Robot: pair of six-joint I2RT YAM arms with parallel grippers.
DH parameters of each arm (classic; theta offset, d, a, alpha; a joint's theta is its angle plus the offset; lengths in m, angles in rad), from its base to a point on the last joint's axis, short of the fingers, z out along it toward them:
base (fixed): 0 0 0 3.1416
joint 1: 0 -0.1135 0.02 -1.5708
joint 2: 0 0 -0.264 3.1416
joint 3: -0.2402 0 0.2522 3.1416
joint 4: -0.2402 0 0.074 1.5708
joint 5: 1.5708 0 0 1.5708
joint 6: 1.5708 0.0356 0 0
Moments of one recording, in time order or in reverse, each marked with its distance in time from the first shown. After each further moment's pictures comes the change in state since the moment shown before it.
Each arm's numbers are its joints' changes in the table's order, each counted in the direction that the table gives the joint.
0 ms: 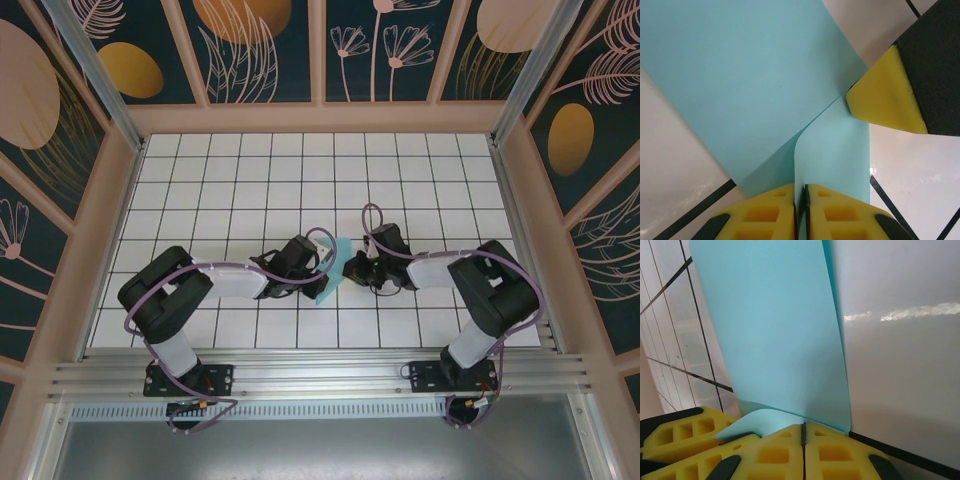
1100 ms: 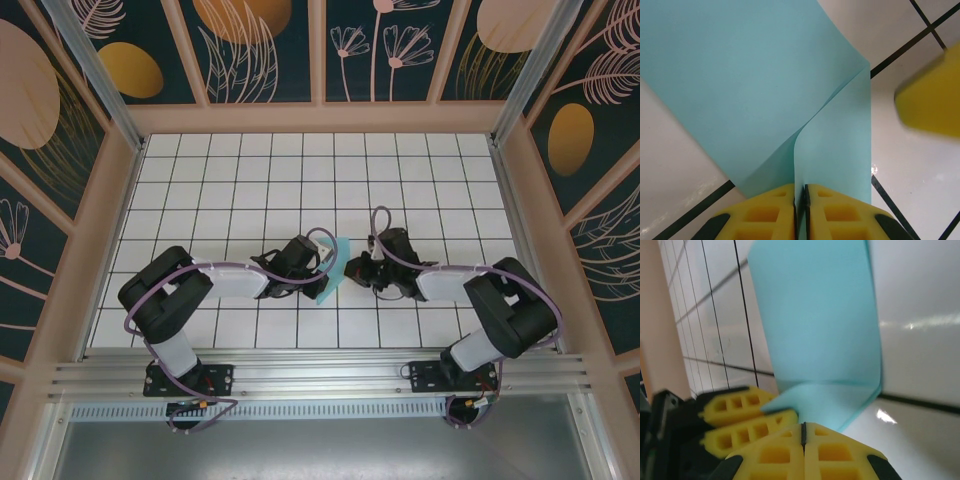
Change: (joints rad) left arm 0.000 -0.001 -0.010 -0.020 -0.011 0.003; right arm -0.032 0.133 0.111 0.109 -0.011 0.100
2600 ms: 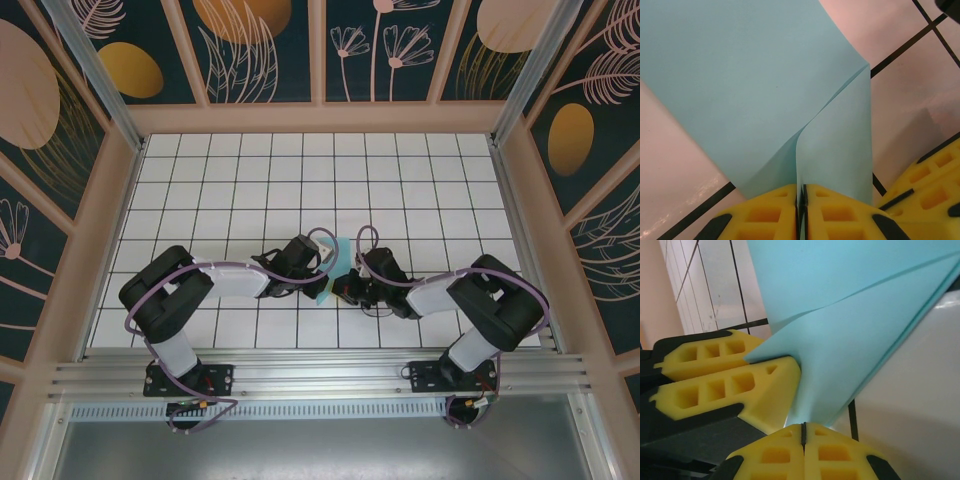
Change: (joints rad) left arm 0.000 -0.007 -0.009 -0.011 -0.003 0.016; right arm -0.159 -0.066 0.087 0.234 0.071 0.168
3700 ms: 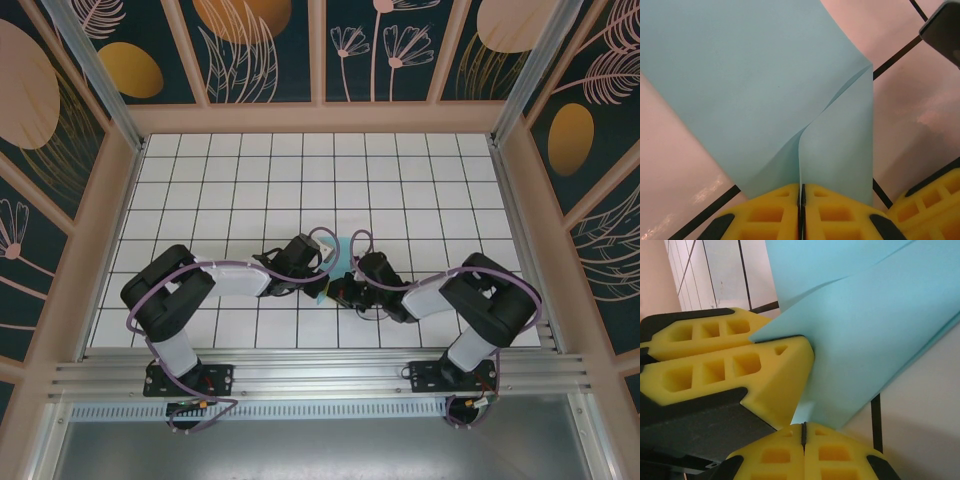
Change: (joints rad) left arm 0.000 -0.011 -0.014 -0.003 -0.001 0.012; right arm -0.060 -0.039 0.003 0.066 0.032 0.027
